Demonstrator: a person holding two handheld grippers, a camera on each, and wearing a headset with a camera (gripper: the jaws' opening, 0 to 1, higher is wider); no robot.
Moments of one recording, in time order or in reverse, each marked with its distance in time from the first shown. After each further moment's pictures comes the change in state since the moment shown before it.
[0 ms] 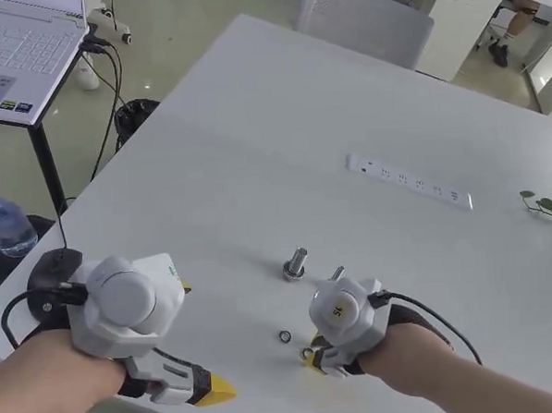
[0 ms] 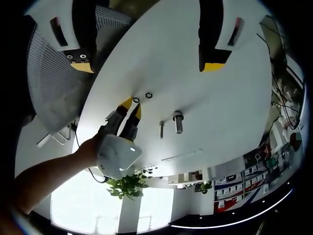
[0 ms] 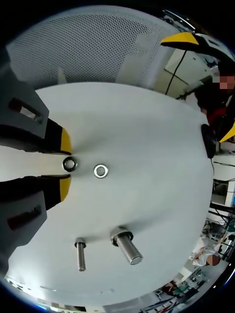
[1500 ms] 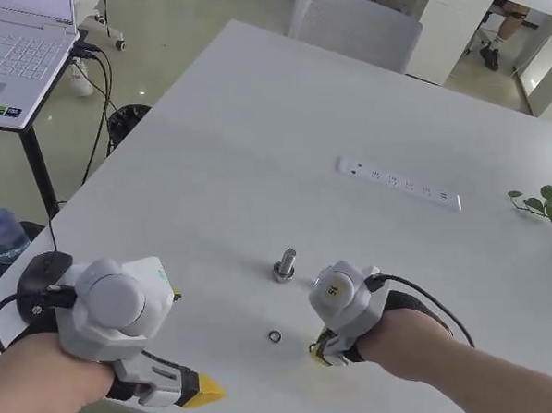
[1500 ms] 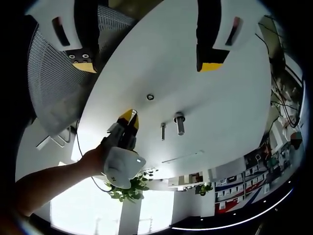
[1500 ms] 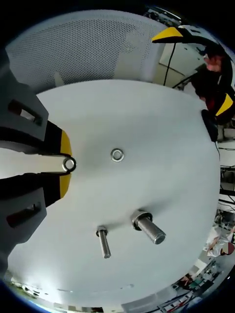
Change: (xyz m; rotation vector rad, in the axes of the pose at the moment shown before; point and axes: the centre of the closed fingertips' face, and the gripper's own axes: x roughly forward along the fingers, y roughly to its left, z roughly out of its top) left arm 0.000 -0.005 0.001 0.012 0.027 0.005; right arm -0.020 -0.021 -0.025 0.119 0.061 -0.009
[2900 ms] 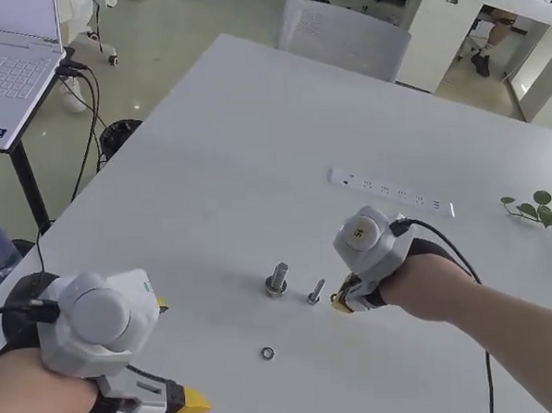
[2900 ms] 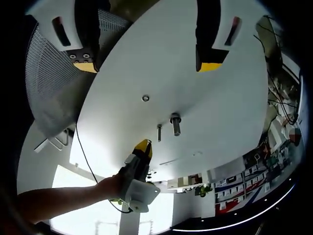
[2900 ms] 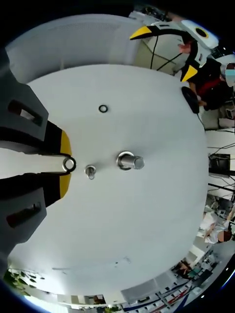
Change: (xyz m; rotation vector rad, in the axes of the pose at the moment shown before) left arm -0.002 0.009 0.001 0.011 0.025 0.022; right arm -0.048 -0.089 0.028 0.019 -0.040 -0.095
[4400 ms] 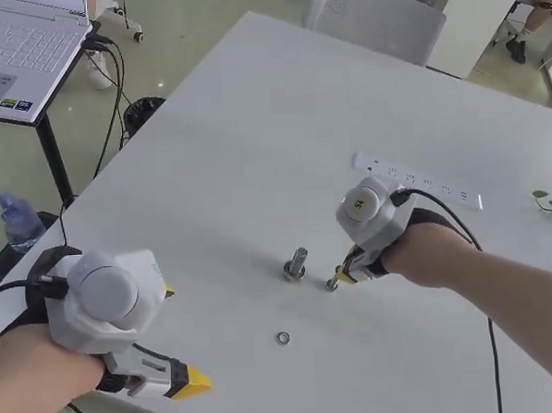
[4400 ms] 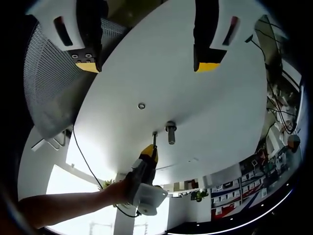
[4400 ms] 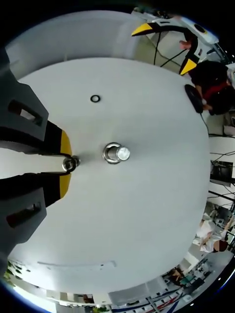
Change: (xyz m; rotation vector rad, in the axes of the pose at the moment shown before) left arm -0.003 0.008 -0.018 -0.035 0.034 0.016; right arm 0.023 -0.012 0.021 -0.075 0.025 0.009
